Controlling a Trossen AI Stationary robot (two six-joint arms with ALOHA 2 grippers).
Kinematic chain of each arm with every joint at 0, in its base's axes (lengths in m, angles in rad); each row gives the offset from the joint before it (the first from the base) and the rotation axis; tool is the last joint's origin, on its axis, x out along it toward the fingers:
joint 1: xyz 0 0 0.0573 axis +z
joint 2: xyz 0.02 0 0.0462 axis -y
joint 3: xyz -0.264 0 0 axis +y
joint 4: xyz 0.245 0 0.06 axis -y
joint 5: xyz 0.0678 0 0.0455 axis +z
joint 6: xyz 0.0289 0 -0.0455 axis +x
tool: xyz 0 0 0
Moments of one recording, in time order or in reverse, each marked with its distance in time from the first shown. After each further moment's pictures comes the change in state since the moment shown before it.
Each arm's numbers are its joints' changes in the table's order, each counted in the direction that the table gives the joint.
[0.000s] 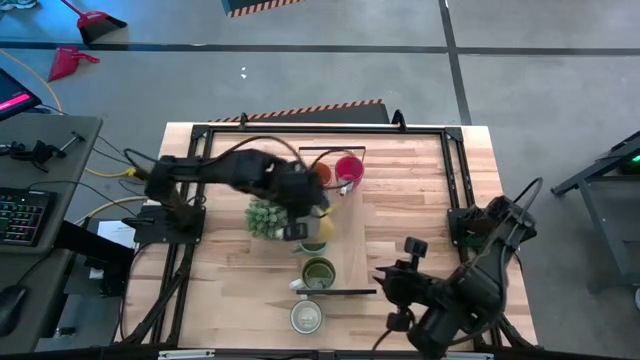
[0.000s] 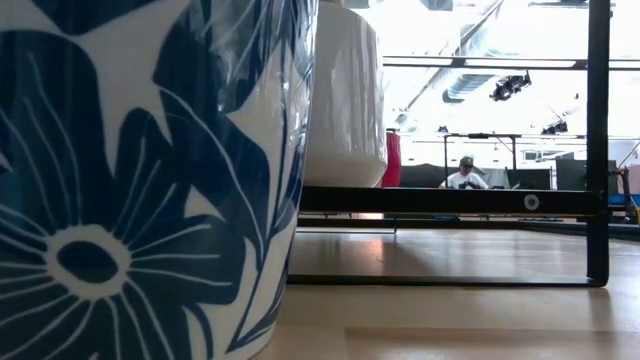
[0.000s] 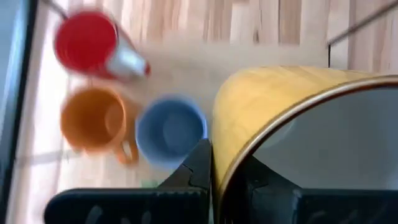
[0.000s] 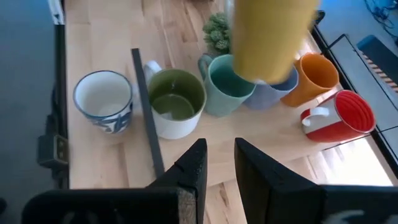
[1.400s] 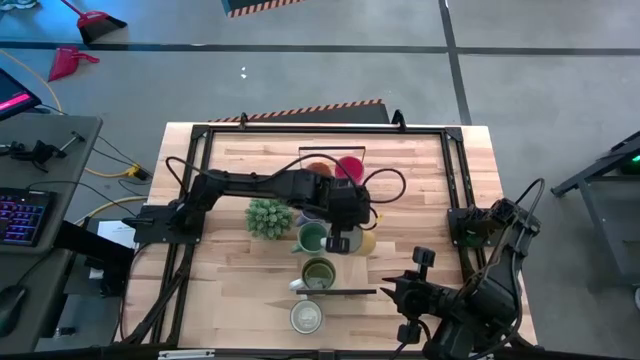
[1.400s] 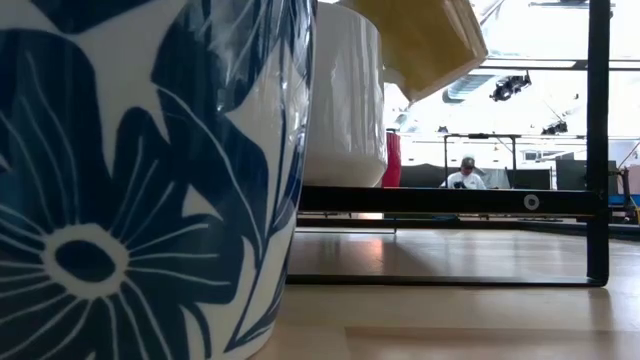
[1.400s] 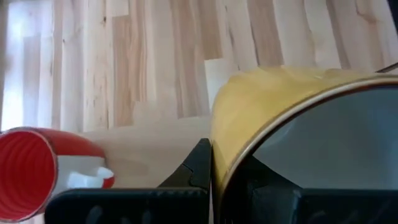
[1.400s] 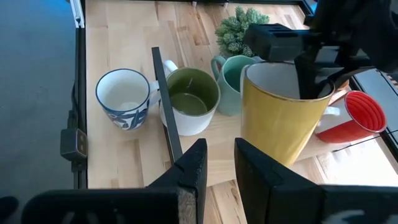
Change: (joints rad) left arm 0.002 -0.314 -0.200 0.228 -0.053 0.196; right arm 0.072 -0.001 0.000 0.000 -0.025 0.044
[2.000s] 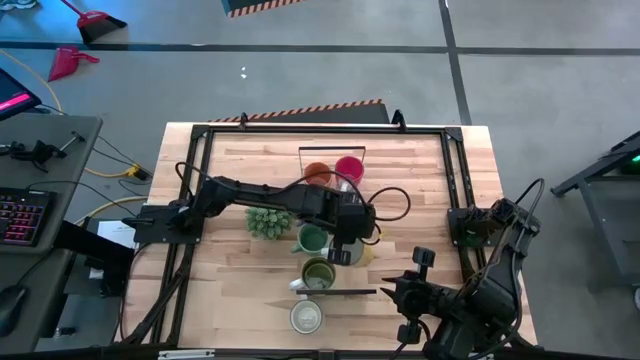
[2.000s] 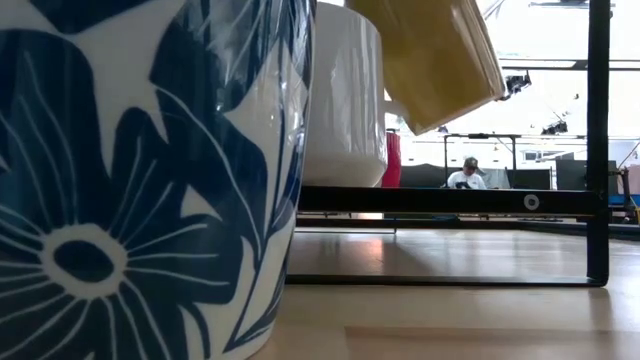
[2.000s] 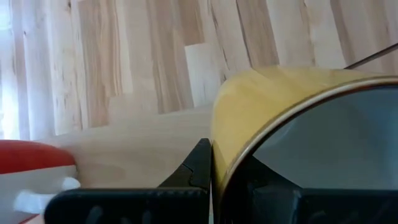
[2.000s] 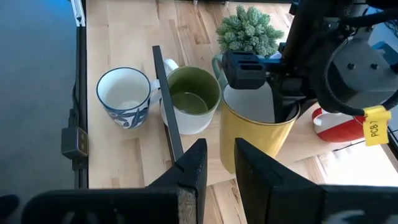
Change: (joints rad) left arm -0.036 -0.071 0.006 0.008 -0.007 0.014; right arm 0.000 0.000 0.000 0.000 0.006 -0.001
